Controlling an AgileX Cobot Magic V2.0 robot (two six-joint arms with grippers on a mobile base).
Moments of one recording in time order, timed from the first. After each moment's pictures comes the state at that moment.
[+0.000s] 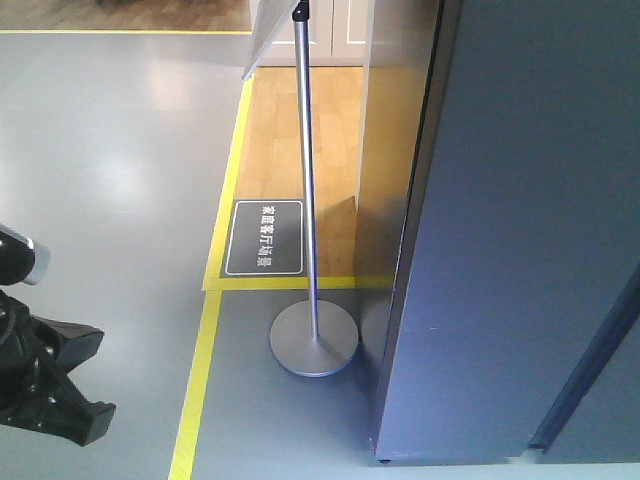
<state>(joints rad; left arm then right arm) -0.64 0.92 -0.74 0.27 0.73 -0.32 0.17 0.16 -0.57 0.00 1.12 0.08</state>
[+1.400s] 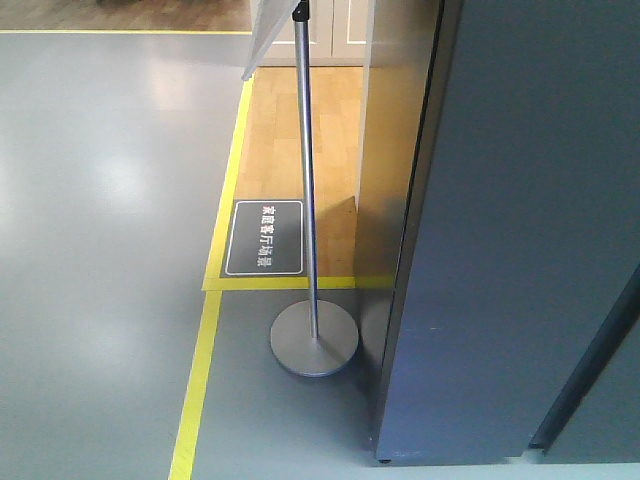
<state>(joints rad) -0.29 0.48 -0.54 0.27 0.67 -0.32 0.17 0.13 -0.56 -0.01 1.14 0.10</state>
